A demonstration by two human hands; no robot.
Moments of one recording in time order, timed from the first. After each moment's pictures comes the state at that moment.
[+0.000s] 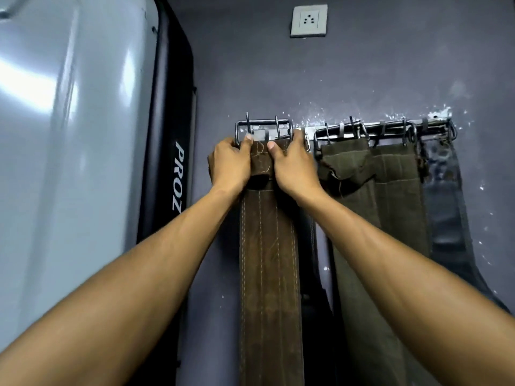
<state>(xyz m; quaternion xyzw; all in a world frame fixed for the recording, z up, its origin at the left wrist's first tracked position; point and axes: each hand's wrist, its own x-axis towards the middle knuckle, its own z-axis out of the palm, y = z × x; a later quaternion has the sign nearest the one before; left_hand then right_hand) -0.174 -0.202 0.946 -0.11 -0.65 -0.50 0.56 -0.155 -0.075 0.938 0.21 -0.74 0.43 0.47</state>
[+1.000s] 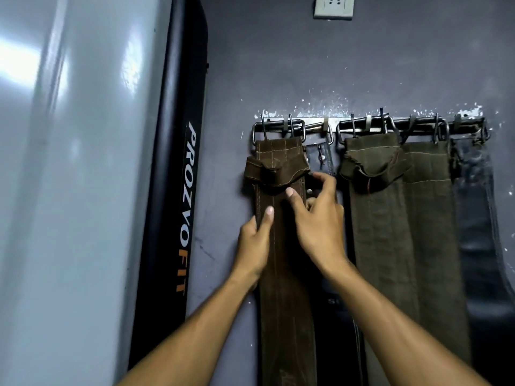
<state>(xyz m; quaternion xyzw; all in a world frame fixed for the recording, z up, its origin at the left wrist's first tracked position) -0.250 -0.194 0.798 -0.28 -0.55 -0.73 0.30 -0.207 -0.079 0.839 0.18 -0.67 0.46 0.55</state>
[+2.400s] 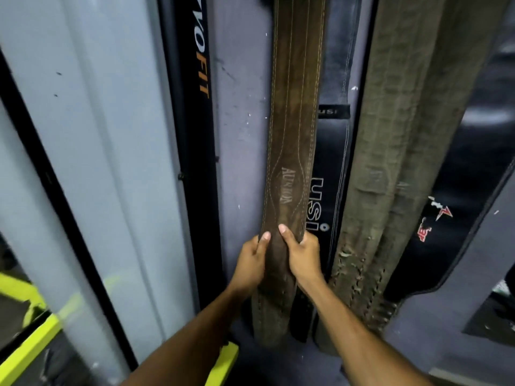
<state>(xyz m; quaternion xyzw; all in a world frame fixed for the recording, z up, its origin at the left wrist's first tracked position) -0.072 -0.175 0.437 0.02 -0.68 -0.72 0.14 -0.108 -0.059 0.451 0.09 -0.69 0.71 0.15</state>
